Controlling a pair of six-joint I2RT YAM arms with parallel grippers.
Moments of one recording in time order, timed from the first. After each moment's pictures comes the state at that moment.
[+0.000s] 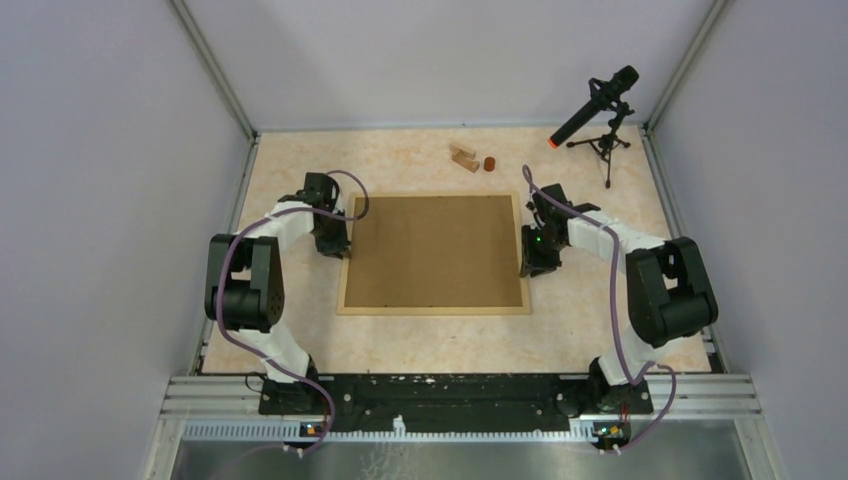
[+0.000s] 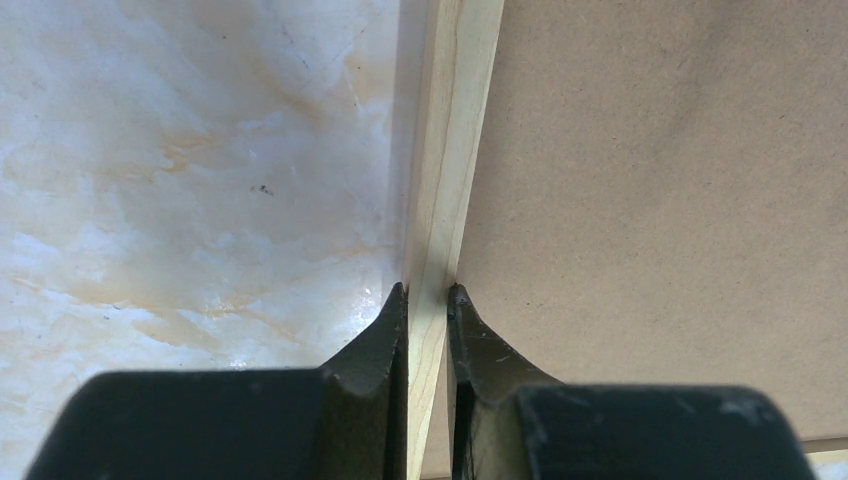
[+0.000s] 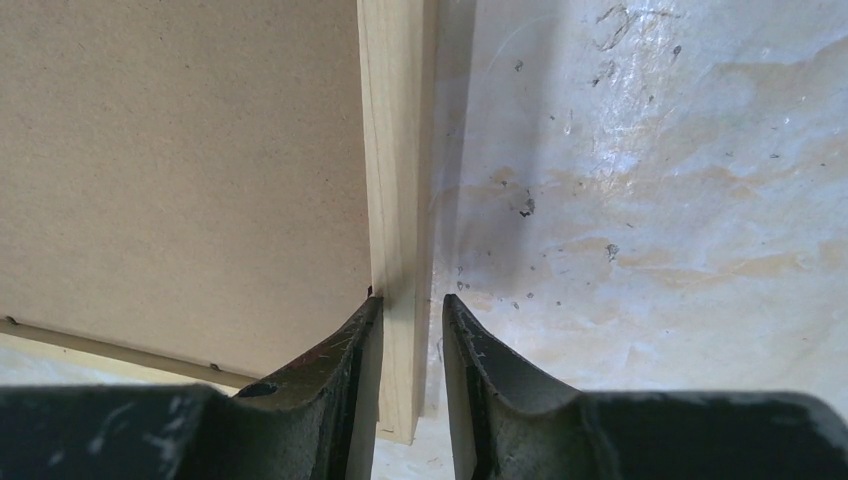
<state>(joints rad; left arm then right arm) -0.08 1.73 1.10 -0.58 0.10 -0.25 0.31 1.63 0.98 -0.62 -0.13 0.31</state>
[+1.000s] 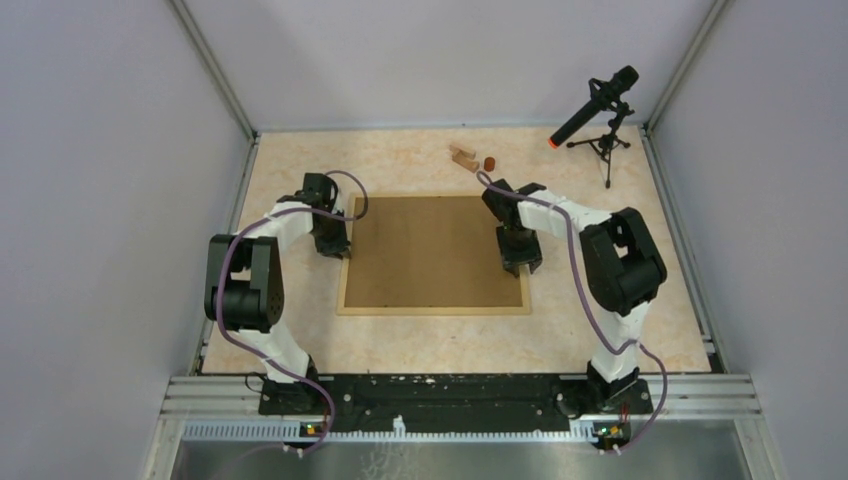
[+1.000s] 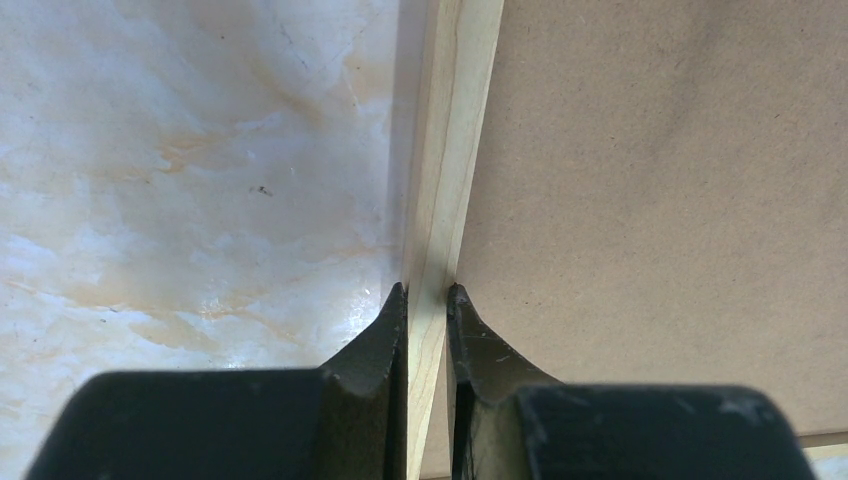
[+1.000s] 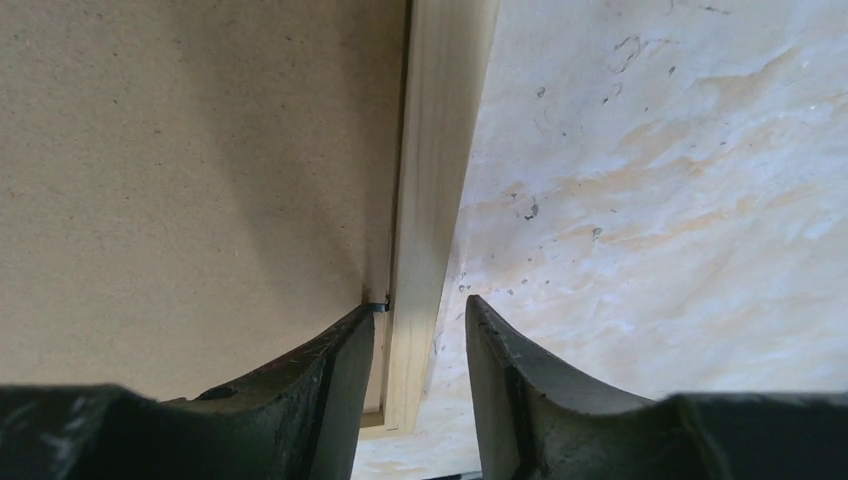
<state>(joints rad) -0.08 1.73 1.09 -0.58 0.12 -0.25 0.51 1.91 1.28 -0.91 0.19 0.40</state>
